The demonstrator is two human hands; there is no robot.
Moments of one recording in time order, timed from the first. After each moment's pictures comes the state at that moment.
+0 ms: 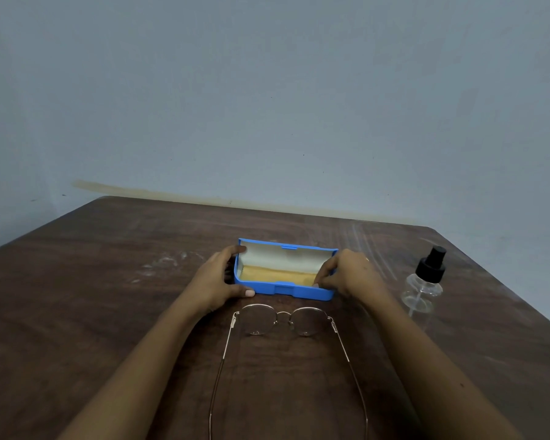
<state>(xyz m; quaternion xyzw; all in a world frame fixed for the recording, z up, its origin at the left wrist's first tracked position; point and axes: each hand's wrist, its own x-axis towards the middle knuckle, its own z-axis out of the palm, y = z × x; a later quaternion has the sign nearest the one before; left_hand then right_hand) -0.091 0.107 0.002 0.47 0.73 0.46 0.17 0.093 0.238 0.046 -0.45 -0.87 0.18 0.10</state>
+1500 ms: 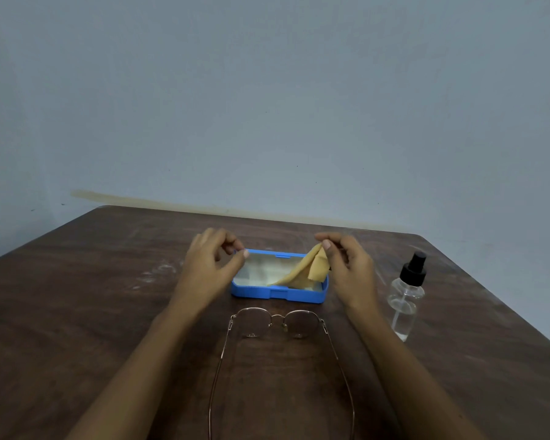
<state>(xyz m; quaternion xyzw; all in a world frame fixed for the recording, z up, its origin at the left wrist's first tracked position) -0.061 0.083 0.048 0.50 0.69 0.52 -0.09 0.106 0.202 0.050 -0.25 -0.72 0.36 0.53</state>
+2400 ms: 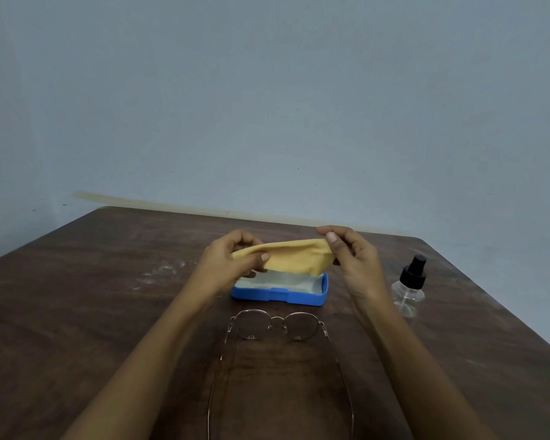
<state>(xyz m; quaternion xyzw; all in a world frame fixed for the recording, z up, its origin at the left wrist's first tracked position) -0.044 0.085 0.064 0.47 0.60 0.62 0.19 0.109 0.198 0.069 -0.20 -0.69 0.48 0.51</state>
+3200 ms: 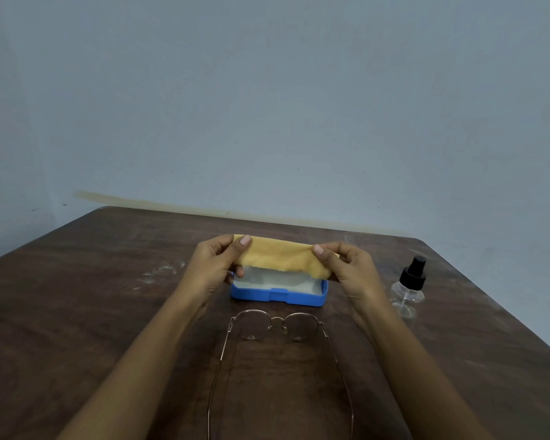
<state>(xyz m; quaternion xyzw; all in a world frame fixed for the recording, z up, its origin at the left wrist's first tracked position) -0.051 0.085 0.059 0.38 0.58 0.68 0.23 0.111 0.195 0.065 -0.28 -0.65 0.56 0.43</state>
